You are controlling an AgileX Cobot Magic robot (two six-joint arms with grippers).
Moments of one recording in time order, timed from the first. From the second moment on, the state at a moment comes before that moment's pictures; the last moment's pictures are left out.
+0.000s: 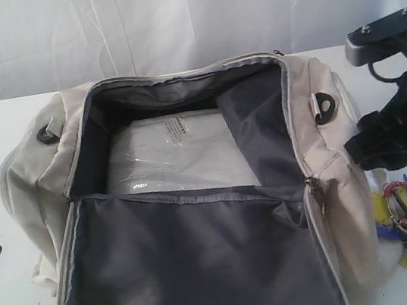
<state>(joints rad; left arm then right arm) -0.42 0.80 -0.78 -0.31 1.00 0.47 0.42 1.22 -0.88 0.00 0.83 -0.05</state>
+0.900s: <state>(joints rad) -0.42 0.76 -0.78 0.02 0.78 0.11 0.42 0.56 -0.88 -0.25 0.91 0.11</state>
